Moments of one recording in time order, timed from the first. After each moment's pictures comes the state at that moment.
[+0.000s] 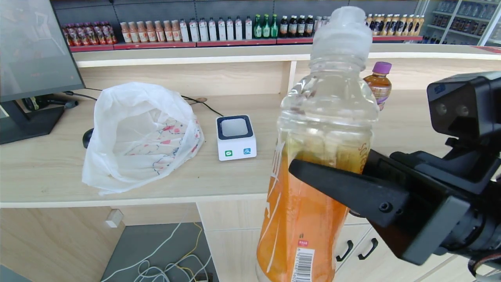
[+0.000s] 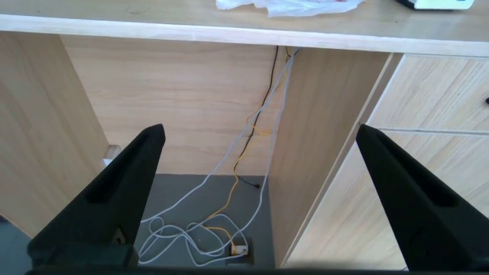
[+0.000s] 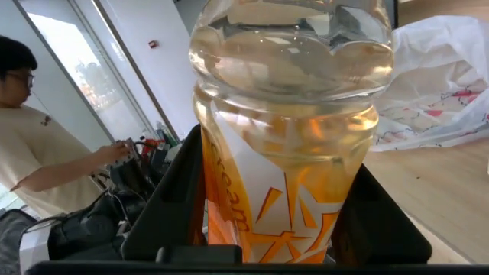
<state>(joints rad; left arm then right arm) 0.00 0.00 0.00 0.00 0.00 0.00 0.84 1.52 -0.55 -1.34 0.49 0.44</state>
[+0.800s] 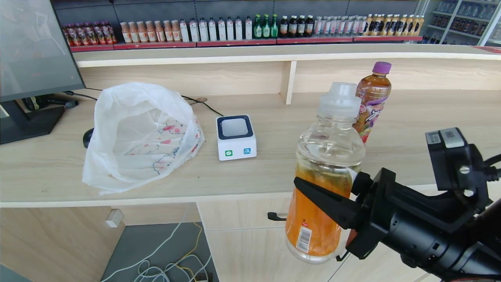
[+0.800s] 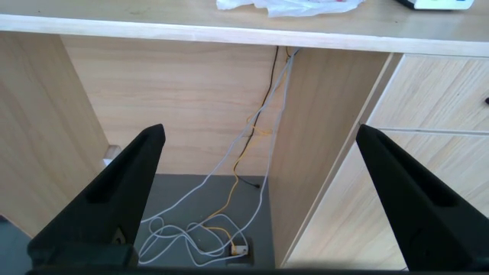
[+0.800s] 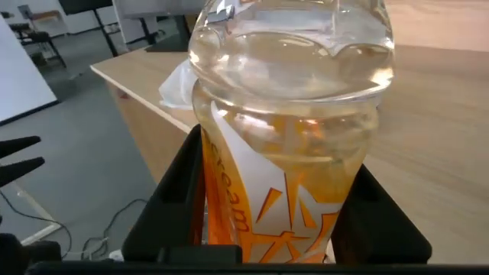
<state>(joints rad) 0.00 0.00 0.00 0.00 0.00 0.00 0.83 1.52 -0.39 -1.34 0.05 0.04</state>
